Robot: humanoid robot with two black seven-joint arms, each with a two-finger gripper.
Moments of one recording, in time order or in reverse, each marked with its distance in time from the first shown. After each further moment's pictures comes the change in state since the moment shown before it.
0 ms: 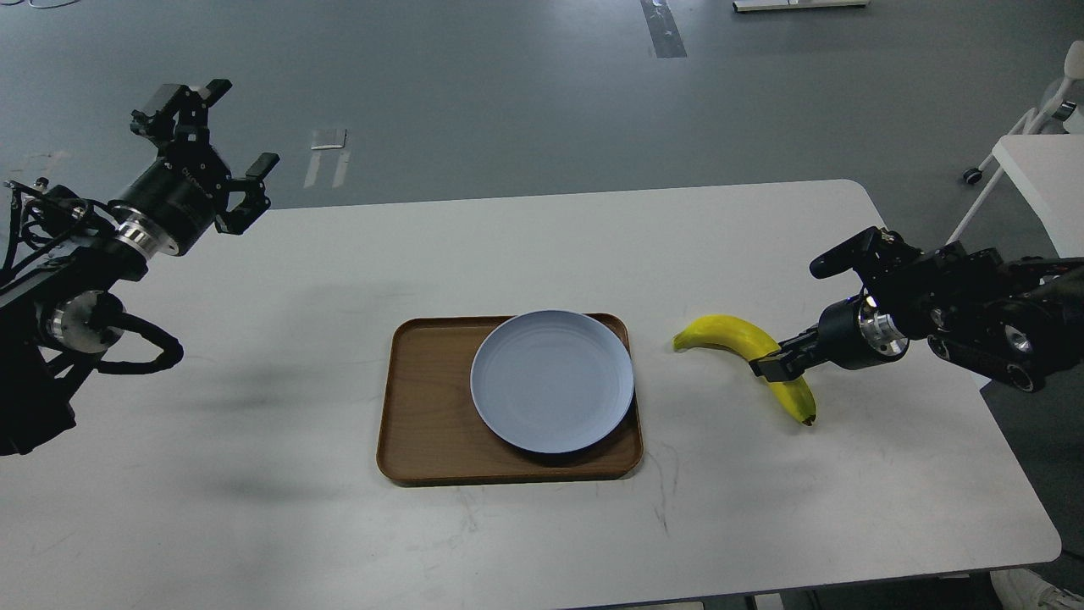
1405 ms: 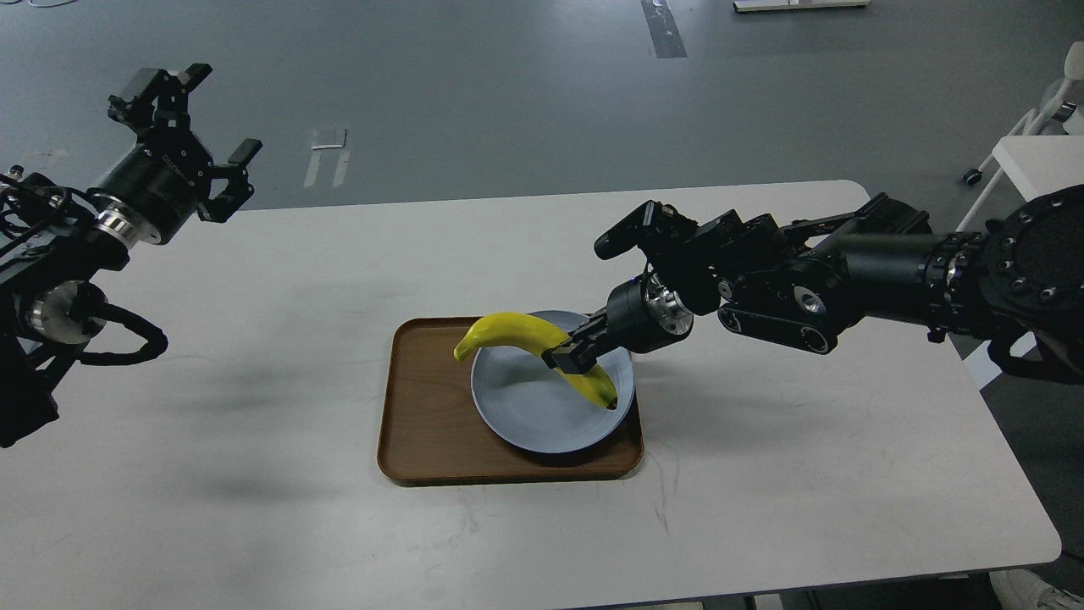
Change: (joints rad) left arm -0.013 0.022 0.000 -0.002 -0.006 0.000 0.000; right arm 0.206 0.427 -0.095 0.037 0.293 -0.032 0.000
